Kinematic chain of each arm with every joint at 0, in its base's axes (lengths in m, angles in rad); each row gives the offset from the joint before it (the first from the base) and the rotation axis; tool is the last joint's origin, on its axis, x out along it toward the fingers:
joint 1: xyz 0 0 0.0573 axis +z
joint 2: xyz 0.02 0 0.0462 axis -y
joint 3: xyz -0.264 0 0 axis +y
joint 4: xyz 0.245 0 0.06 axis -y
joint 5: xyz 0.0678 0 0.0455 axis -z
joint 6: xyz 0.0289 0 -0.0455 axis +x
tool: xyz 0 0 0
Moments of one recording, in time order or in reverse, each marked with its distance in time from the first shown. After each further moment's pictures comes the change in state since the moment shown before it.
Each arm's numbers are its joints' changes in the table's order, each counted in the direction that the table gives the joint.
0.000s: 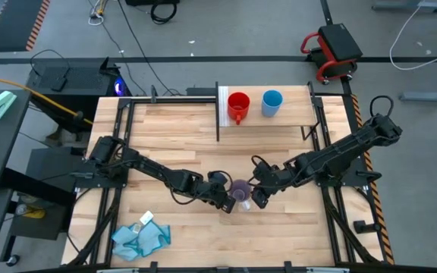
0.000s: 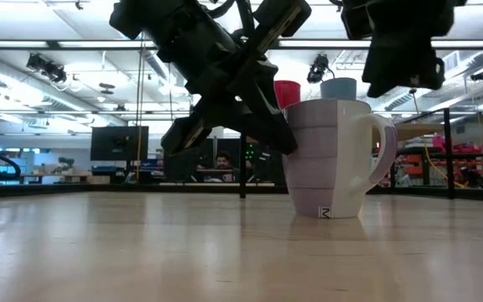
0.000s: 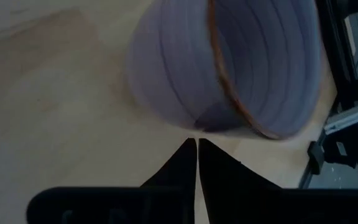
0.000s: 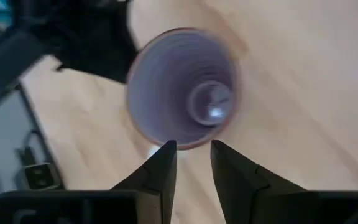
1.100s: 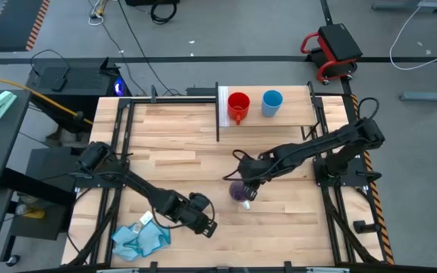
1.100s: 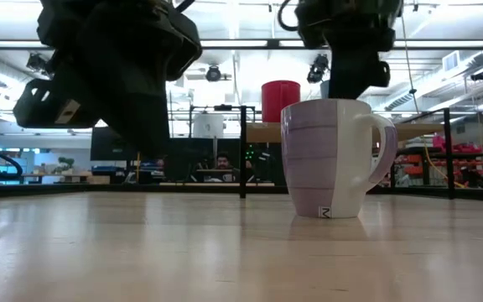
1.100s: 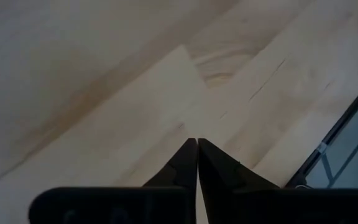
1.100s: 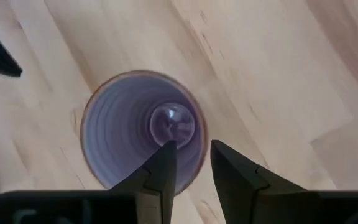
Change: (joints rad) left arm -0.231 0.062 0.000 -0.297 -0.015 -0.239; right arm -0.147 -0.215 -0.264 -0.243 -0.072 -0.282
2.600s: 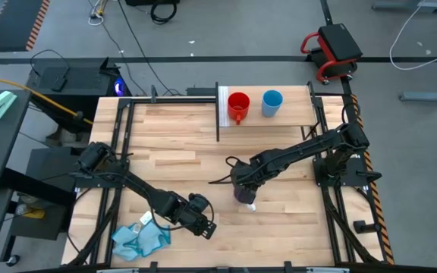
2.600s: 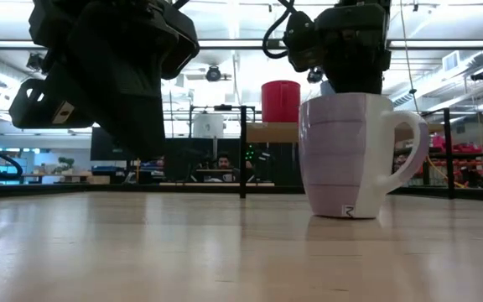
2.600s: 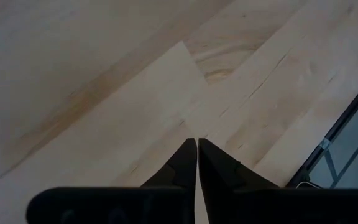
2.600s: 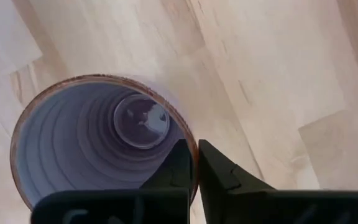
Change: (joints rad) left arm -0.007 -0.002 0.000 -0.002 -0.012 0.011; right arm -0.002 -0.157 -0.103 -0.151 -0.044 -0.086
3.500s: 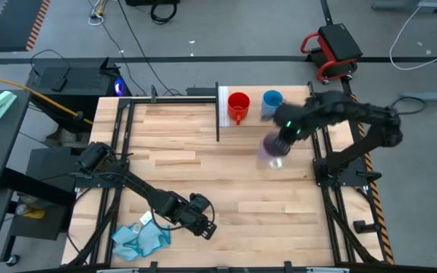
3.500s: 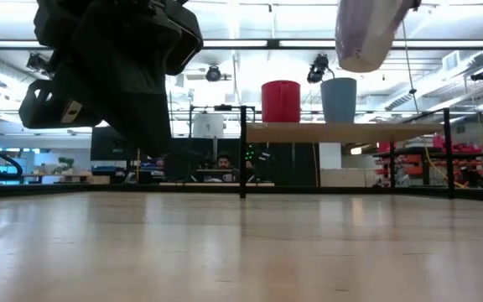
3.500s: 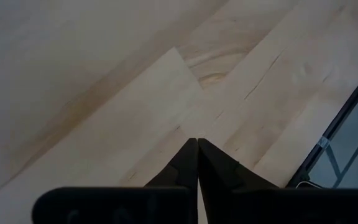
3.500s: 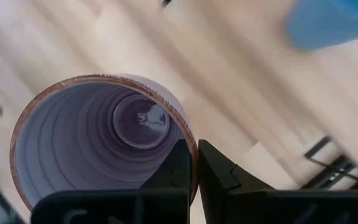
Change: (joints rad) left arm 0.000 0.000 -0.001 0.013 -0.015 0.043; right arm -0.269 0.406 -0.369 -0.610 0.108 0.006
